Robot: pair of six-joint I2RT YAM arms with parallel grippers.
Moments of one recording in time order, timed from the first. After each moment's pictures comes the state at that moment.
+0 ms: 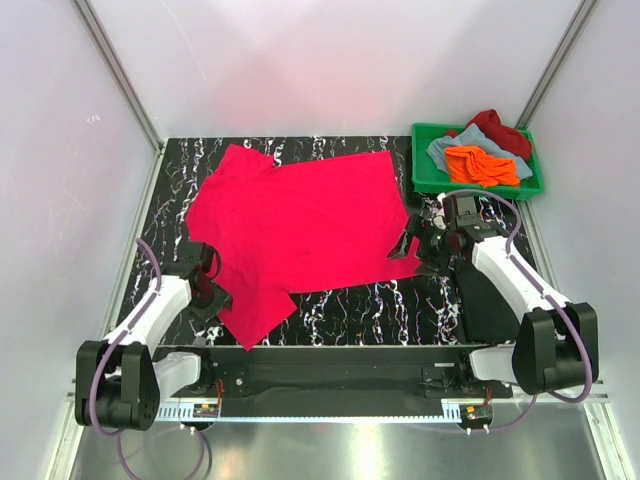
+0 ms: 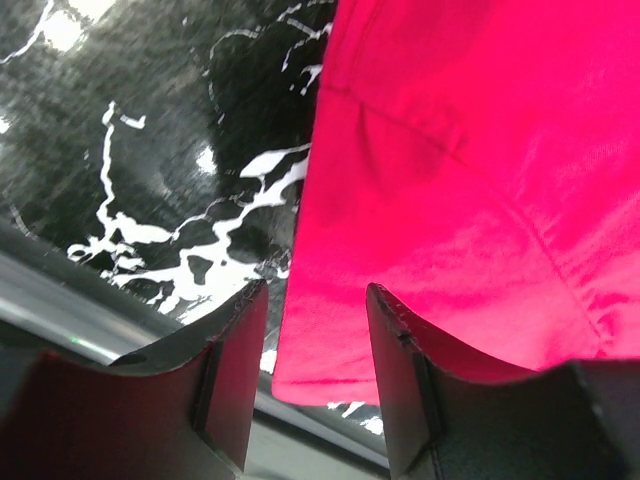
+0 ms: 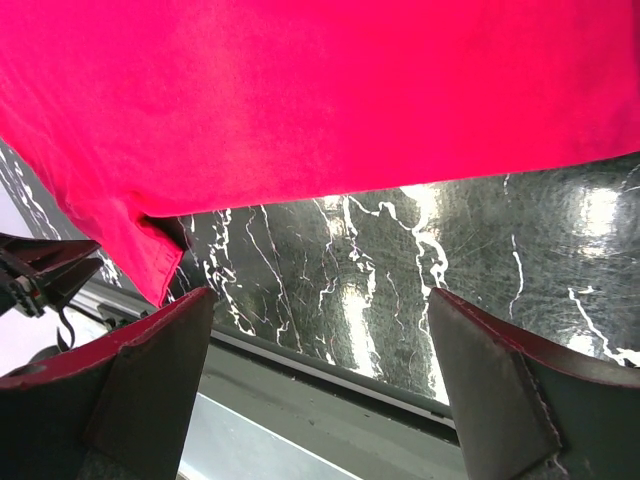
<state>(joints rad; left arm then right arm) -0.08 1.10 0.57 -0.88 -0.09 -1.00 0.17 1.31 0.90 -0.63 -0.41 0.56</state>
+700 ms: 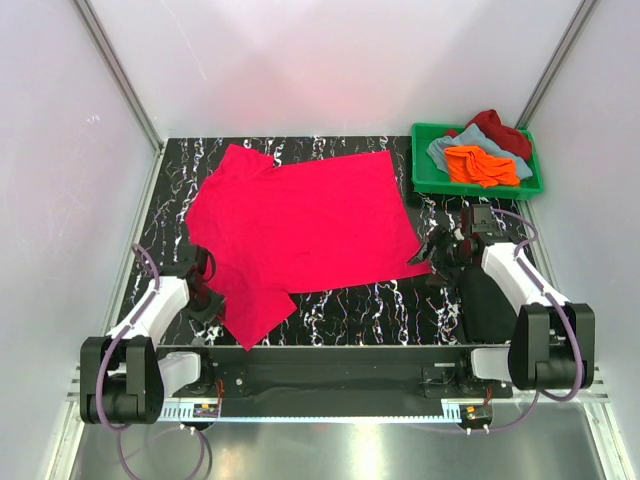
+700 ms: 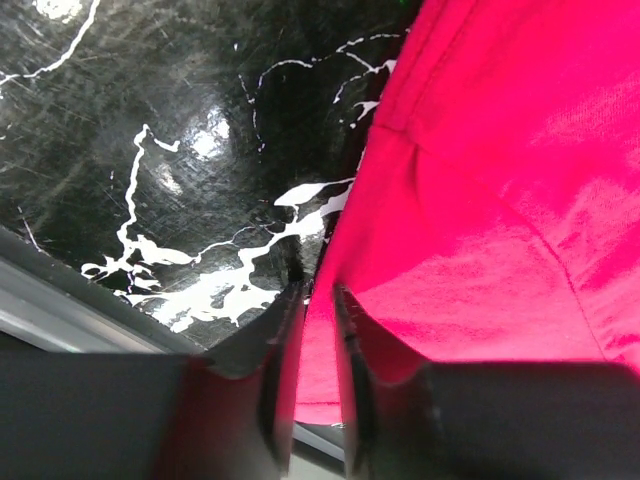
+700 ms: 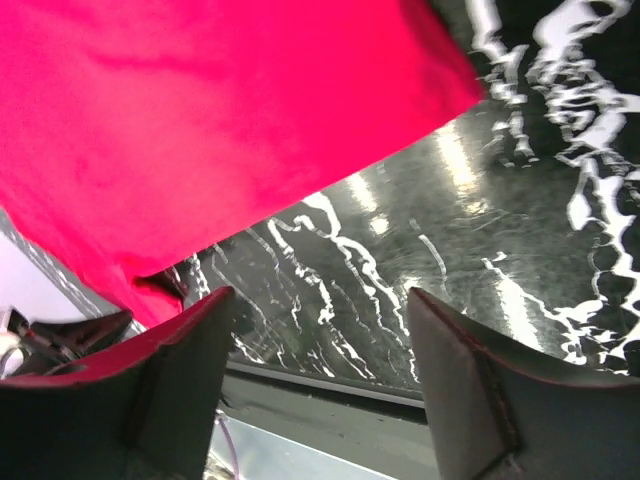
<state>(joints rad) 0.00 1.13 0.53 -0.84 -0.07 -0.99 0.03 1.31 0.80 -0.63 -0.38 0.67</state>
